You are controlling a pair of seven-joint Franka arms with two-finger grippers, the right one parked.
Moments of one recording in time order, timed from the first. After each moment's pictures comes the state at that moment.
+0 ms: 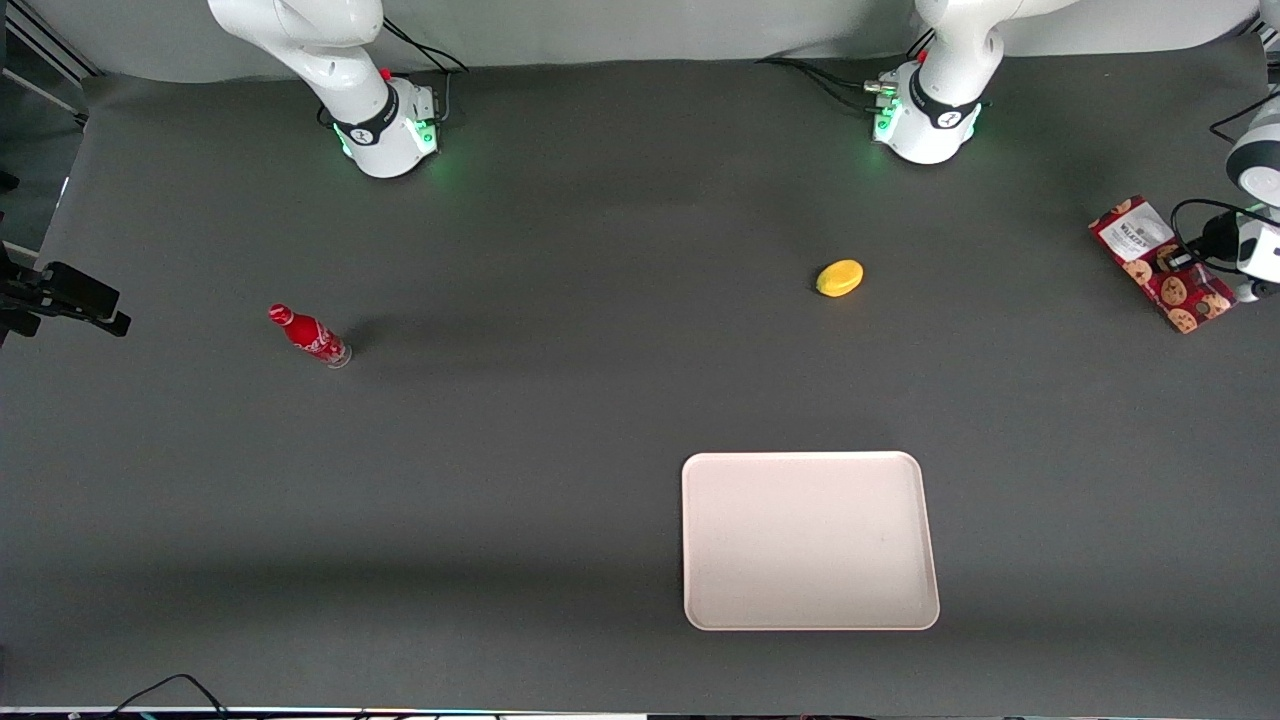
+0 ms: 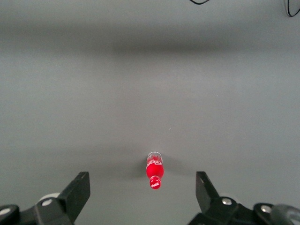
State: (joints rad) arm 0.17 0.29 0.58 -2.32 -0.15 2.39 0.43
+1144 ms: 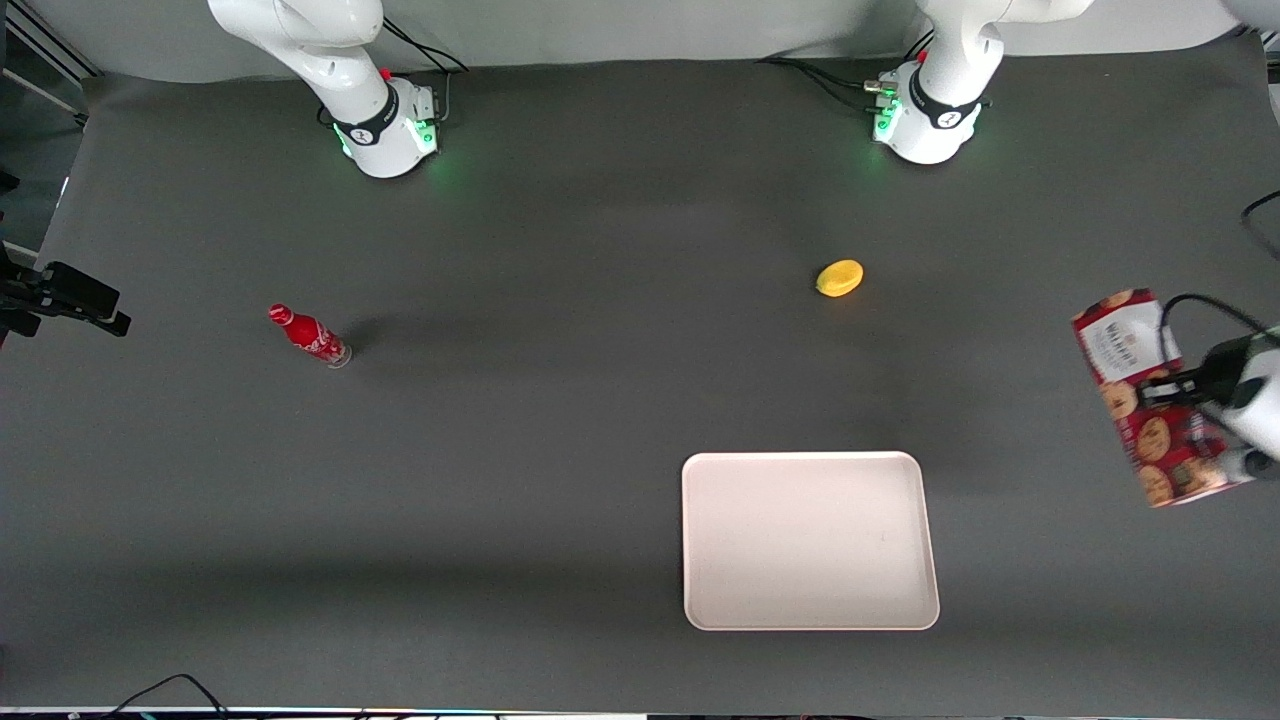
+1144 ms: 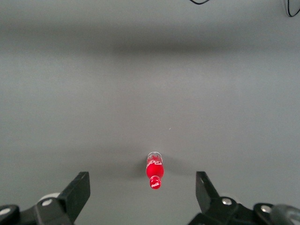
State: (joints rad) arm -0.12 0.38 0.22 -1.38 -0.06 1.63 0.00
